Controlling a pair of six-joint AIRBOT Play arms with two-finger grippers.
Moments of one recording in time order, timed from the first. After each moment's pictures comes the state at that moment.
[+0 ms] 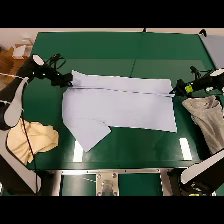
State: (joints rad) left arm 0.03 -1.94 1.72 1.06 -1.15 -1.38; right arm -0.44 -1.94 1.62 -0.97 1.33 1.31
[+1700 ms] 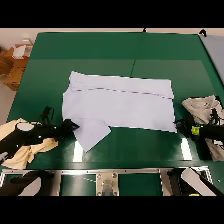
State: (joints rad) left arm 0.03 -1.02 0.31 0.49 -0.79 -1.30; right arm -0.75 -1.01 0.43 -0.80 1.06 1.28
